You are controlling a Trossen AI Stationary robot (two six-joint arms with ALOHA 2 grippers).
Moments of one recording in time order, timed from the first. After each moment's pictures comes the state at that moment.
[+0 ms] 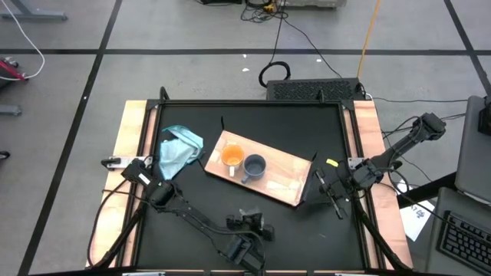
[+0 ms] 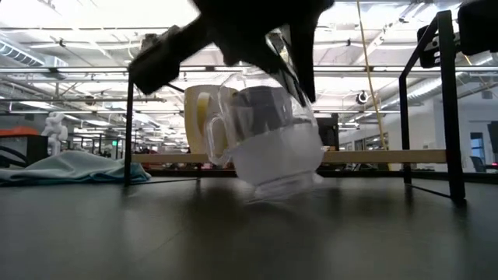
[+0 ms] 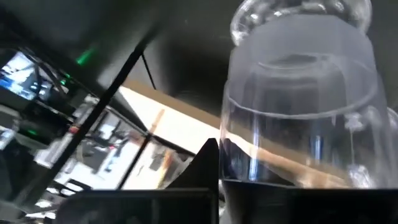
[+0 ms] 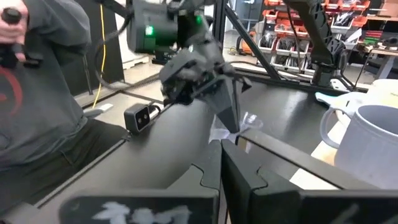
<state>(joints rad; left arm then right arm) -0.59 2.50 2.22 -1.17 -0.88 1.15 0.61 0.65 0.14 0.37 0.19 0.01</state>
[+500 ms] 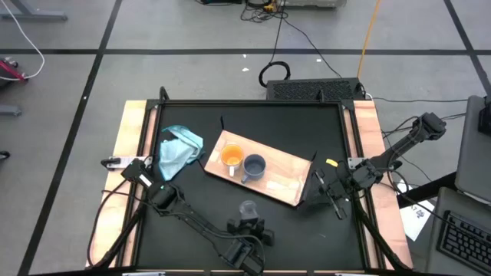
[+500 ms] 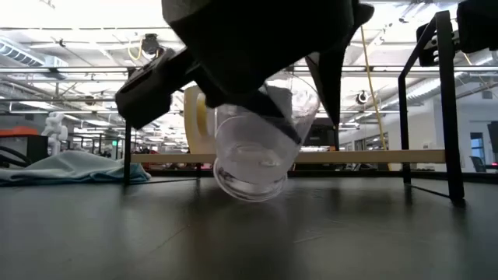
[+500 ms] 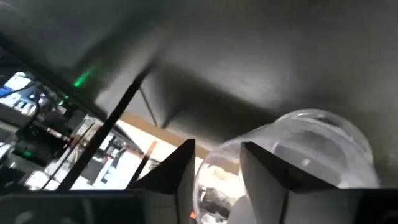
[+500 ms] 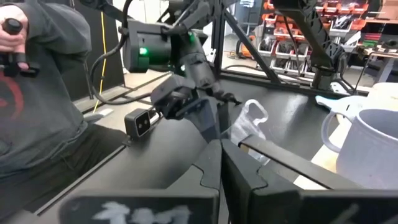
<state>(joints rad) -0.60 2.53 2.21 -1.09 -0.85 1.14 0.61 0.66 0.14 0.40 0.19 0.02</state>
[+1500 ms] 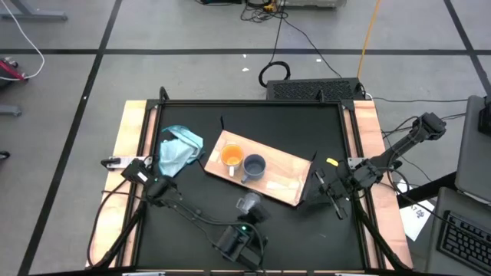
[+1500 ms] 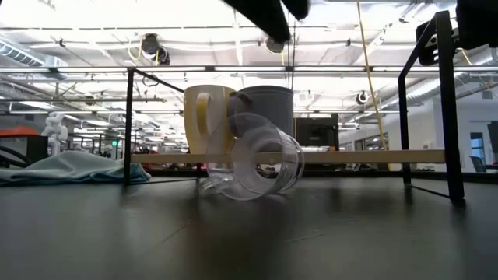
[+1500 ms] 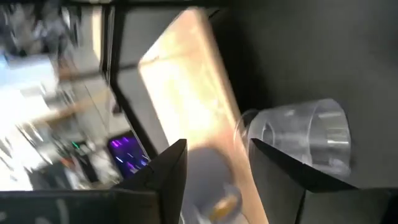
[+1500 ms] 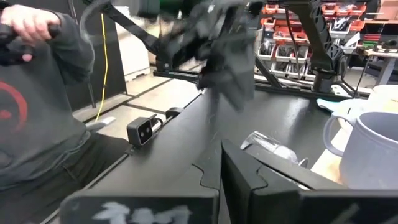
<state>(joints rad) -0.57 2.40 2.35 -1.33 -0.84 0.33 0.61 0.66 0.14 0.43 0.19 0.04</state>
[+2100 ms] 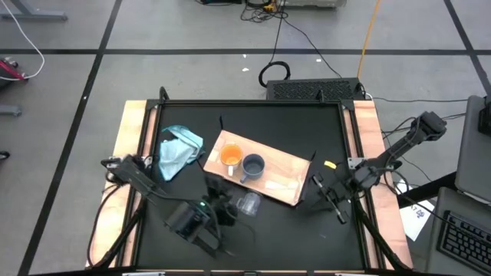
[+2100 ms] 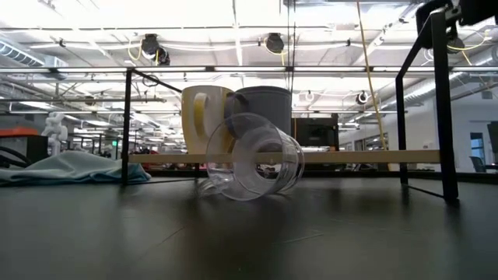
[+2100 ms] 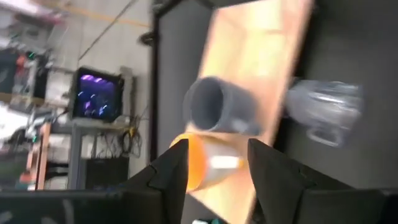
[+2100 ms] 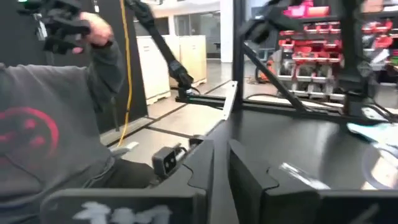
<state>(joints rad) -0.62 2.00 2.16 -1.57 -0.89 -0.34 0.63 0.81 0.16 0.66 0.12 0.07</state>
